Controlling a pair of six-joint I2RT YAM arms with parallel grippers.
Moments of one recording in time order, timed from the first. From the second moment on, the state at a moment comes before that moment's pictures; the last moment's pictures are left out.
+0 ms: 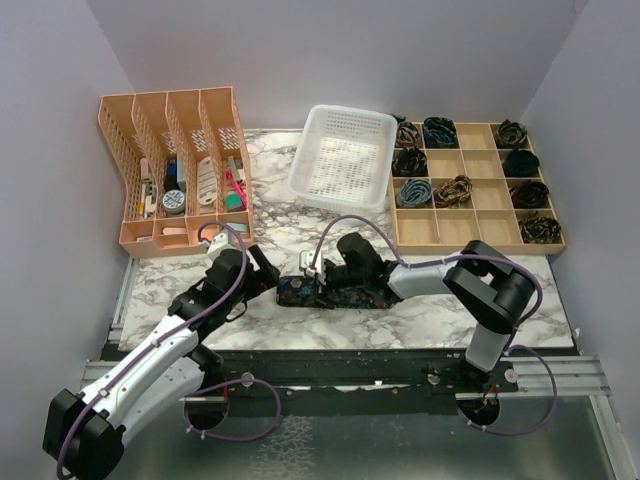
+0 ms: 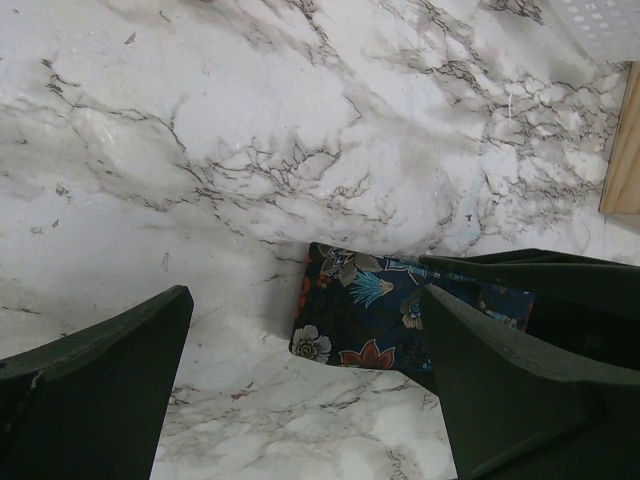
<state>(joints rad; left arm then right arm) -0.55 0.74 0.44 -0.40 -0.24 -0.87 0.90 1.78 0.77 0.46 -0.54 -0.44</state>
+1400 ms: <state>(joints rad) -0.54 0.73 0.37 -0.35 -0.18 -0.83 0.90 1.51 0.75 0.19 -0.05 0.66</state>
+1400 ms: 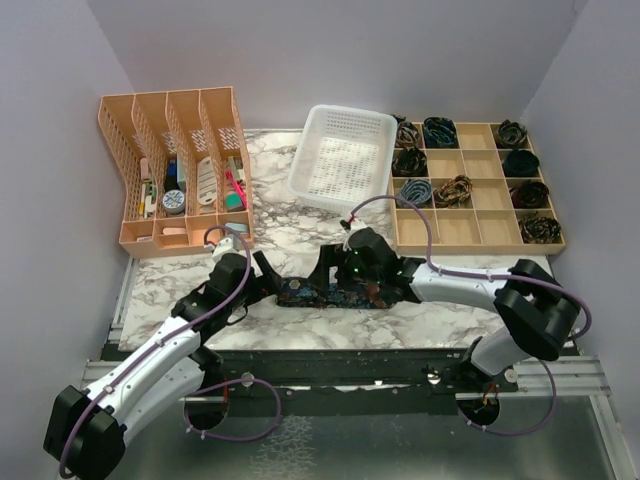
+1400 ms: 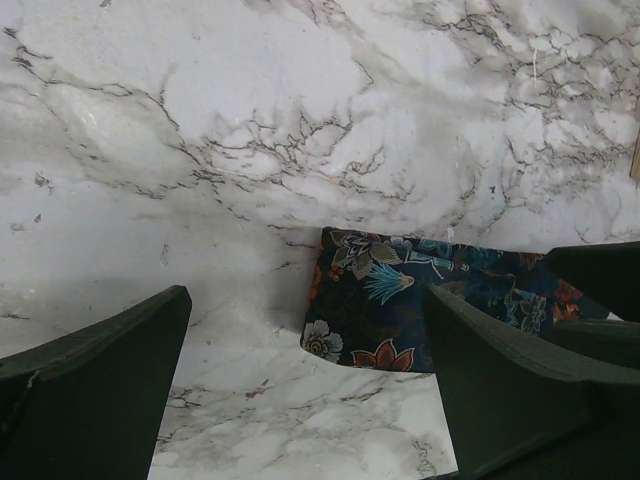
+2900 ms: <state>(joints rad) -0.49 0.95 0.33 -0.06 0.14 -0.78 0.90 1.66 0.87 -0.07 -0.01 0.73</state>
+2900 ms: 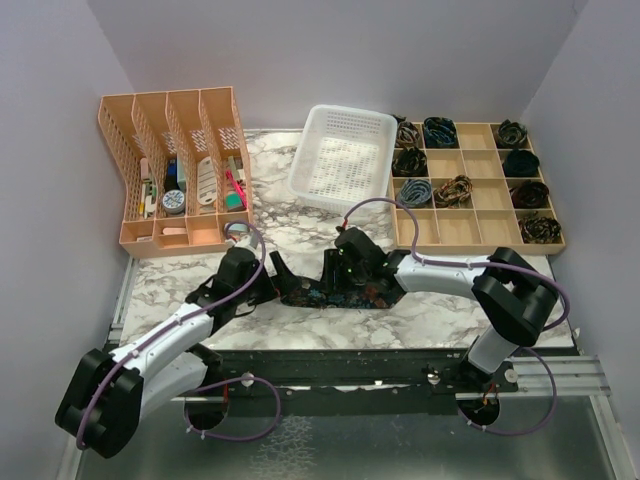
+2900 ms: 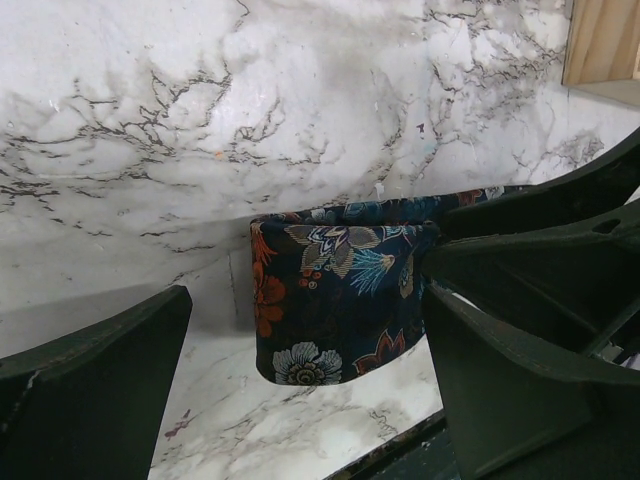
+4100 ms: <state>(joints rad) -0.49 1.10 0.28 0.15 0.30 -0.81 0.90 1.66 0.85 -0.05 -0.02 0.71</state>
